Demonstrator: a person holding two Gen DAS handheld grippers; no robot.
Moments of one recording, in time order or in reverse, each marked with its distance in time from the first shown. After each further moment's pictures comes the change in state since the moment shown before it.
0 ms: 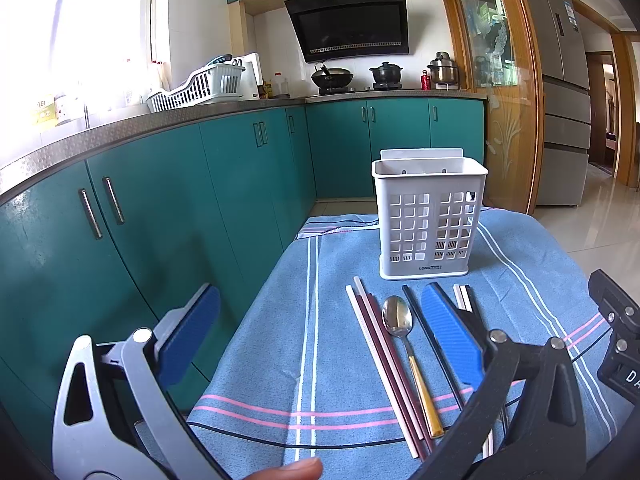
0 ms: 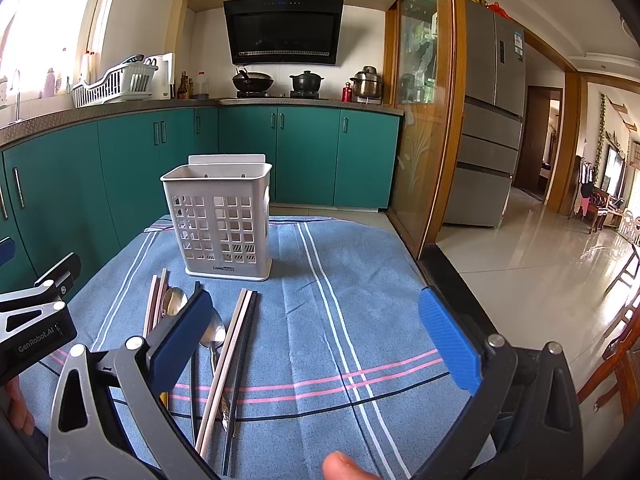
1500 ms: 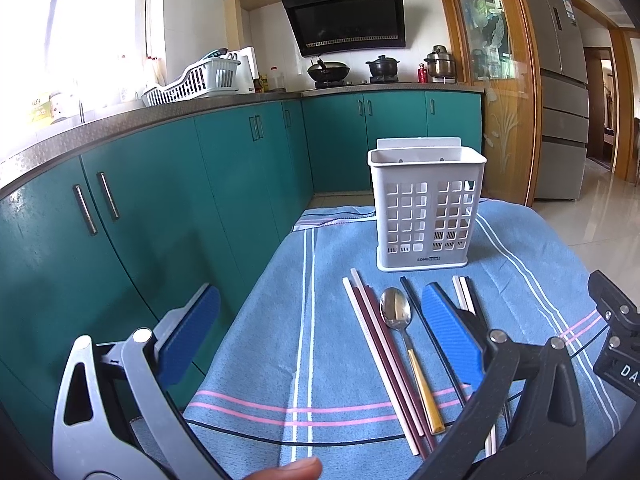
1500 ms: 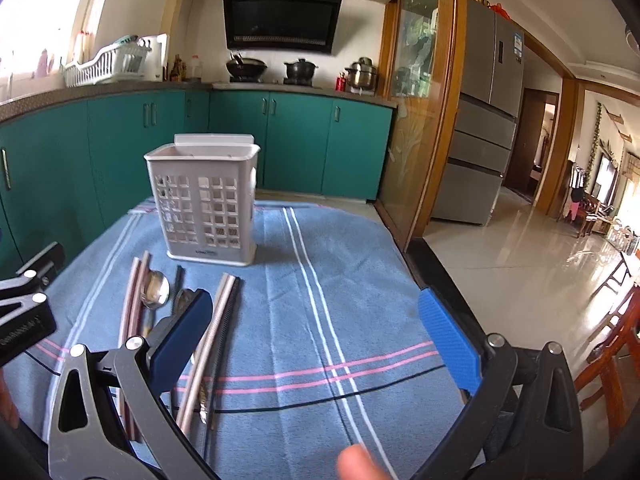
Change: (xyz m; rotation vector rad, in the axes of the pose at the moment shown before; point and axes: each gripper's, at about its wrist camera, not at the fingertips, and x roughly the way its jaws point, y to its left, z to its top) left arm 0.005 -0.003 -0.004 0.015 0.025 -0.004; right arm 0.012 -0.002 -0.007 -0.038 0.064 -0.059
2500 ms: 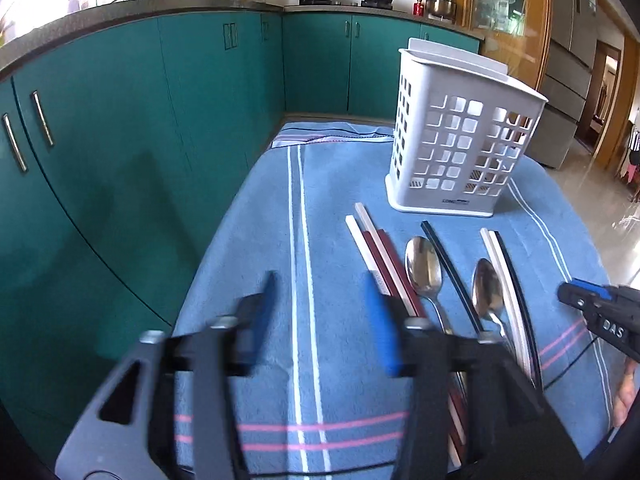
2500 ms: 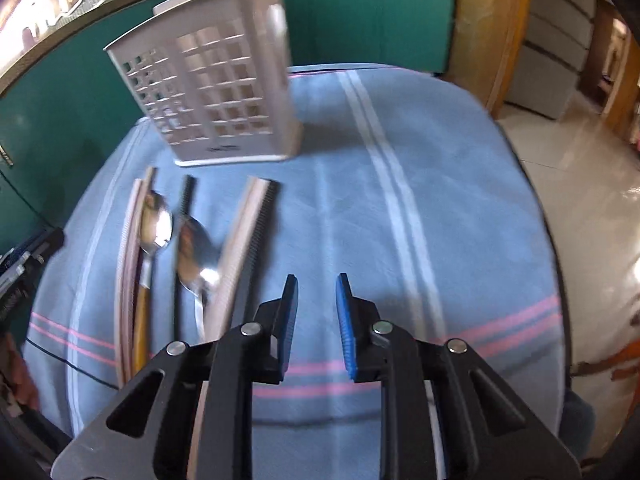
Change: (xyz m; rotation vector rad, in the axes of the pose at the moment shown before) left arm 0.107 0.028 -0.016 -0.062 0.304 -0.148; right arm 0.135 0.020 -0.009 0.040 0.496 0.282
